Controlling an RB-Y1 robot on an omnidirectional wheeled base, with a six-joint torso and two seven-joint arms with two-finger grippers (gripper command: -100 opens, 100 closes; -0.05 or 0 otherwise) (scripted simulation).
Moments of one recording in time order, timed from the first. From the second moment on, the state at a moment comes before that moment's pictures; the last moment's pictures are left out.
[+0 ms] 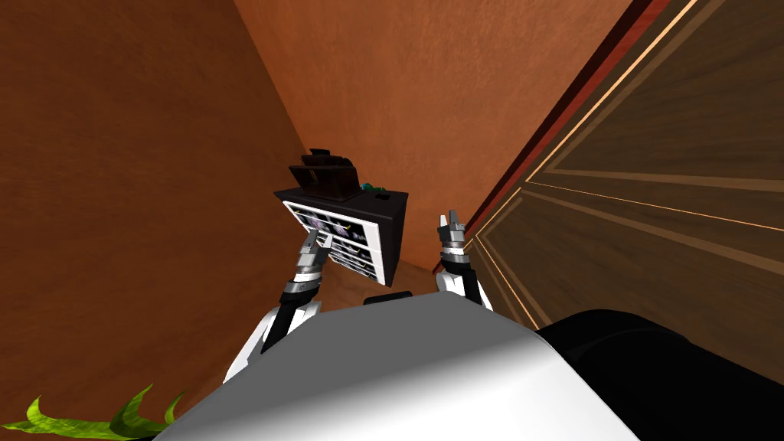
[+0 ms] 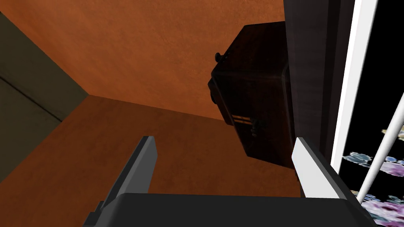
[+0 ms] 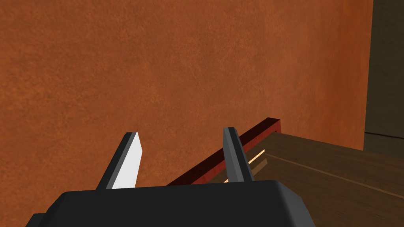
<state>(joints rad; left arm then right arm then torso) 0.53 0.26 0.01 -2.17 -0.10 -0.50 0.26 0.50 -0.02 0.01 -2.33 -0.06 -0.40 0.06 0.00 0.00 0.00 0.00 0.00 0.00</state>
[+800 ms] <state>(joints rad) 0.53 0.49 -0.04 -2.04 -0.10 -0.62 0.44 0.50 -0.02 0.01 -2.33 -0.06 -0.40 0.06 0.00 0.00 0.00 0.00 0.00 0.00</state>
